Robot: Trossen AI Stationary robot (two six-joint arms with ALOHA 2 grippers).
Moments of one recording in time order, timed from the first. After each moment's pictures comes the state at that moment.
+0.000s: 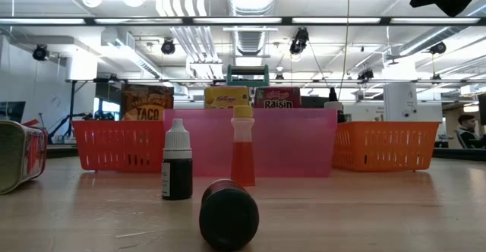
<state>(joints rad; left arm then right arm) -0.96 1.60 1.14 -1.06 0.10 -1.94 0.72 0.71 0.84 -0.99 0.81 0.84</state>
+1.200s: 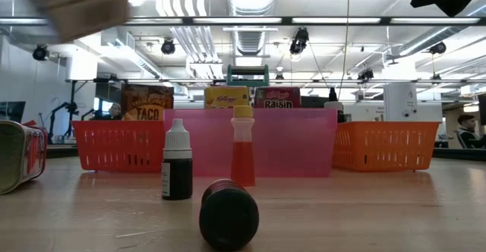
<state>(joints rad) -0.73 1.33 1.22 -0.89 -0.44 -1.13 0.72 0.71 0.84 -0.99 0.80 0.82</state>
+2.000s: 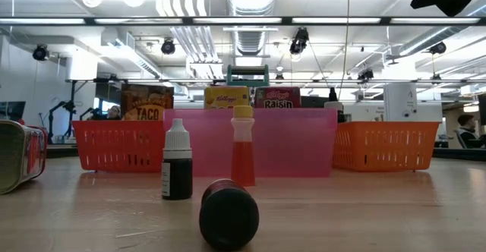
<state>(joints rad) -0.18 1.47 1.39 -0.40 0.04 -0.19 0.72 0.71 0.83 -0.99 0.80 0.81</state>
